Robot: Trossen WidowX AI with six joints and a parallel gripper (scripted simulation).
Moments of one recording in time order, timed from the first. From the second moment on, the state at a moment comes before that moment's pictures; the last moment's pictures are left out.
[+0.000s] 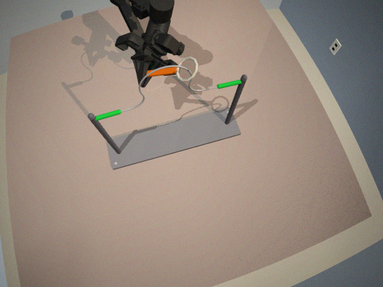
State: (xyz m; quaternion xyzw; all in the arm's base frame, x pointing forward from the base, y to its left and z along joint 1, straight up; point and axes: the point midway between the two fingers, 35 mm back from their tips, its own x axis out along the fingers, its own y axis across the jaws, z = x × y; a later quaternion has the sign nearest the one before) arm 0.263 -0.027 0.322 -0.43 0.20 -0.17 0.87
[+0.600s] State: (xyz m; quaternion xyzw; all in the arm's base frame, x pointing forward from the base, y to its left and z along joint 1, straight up) arm 0.263 -0.036 0.335 -0.55 0.17 -0.19 0.79
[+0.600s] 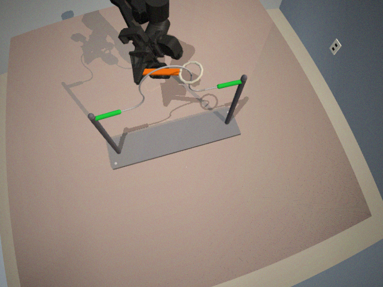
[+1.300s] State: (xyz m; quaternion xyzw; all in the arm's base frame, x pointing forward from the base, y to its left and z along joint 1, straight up) arm 0.261 -0.041 0.352 -0.67 0.14 -0.22 0.69
